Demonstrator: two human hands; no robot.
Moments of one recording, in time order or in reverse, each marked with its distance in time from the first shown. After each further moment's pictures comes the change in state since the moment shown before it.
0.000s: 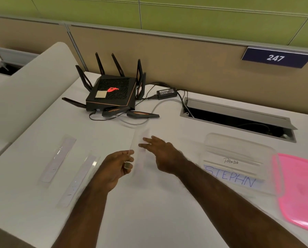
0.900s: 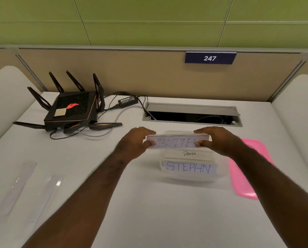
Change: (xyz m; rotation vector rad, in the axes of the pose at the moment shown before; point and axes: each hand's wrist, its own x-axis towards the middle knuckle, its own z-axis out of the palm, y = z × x) left_hand 0.022 0.030 0.184 1.261 -0.231 0.838; right_hand -0.200 0.179 -0.126 0.101 0.223 0.519
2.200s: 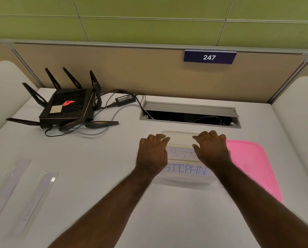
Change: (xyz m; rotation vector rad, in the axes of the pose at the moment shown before) left_hand -0.007 0.042 0.080 0.385 0.291 0.147; right_hand -0.004 -0.005 0.049 -0.561 0.273 0.023
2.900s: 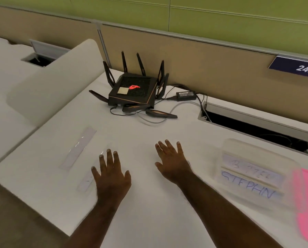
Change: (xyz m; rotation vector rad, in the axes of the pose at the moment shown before) left_hand -0.225 -0.203 -0.054 0.328 -0.192 -0.837; right_hand 0.007 -0.304 0.027 0.240 -0.216 -0.579
